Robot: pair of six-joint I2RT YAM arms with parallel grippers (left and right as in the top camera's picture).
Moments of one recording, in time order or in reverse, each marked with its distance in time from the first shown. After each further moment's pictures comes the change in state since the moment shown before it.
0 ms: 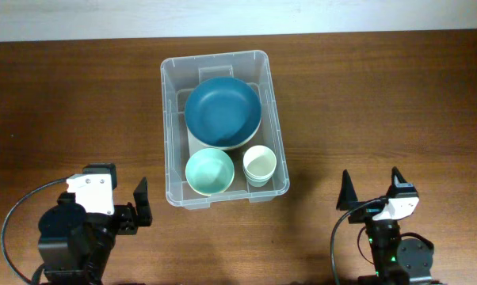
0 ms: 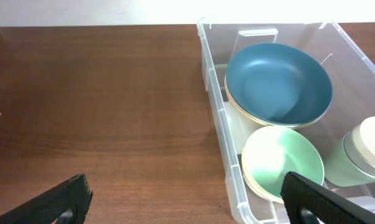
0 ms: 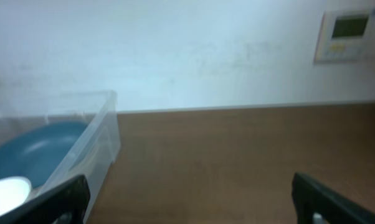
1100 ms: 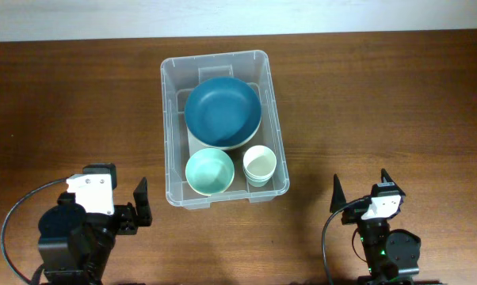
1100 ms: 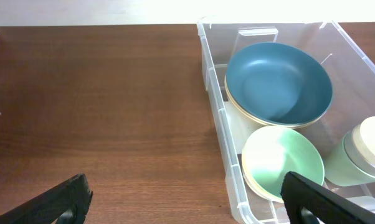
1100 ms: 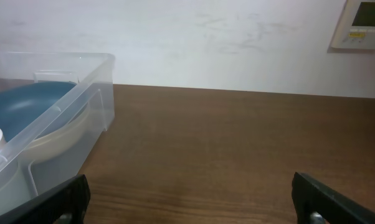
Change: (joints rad) left arm 0.000 0.000 0.000 0.000 0.000 0.000; right arm 0.004 0.000 -0.118 0.051 -0.022 -0.096
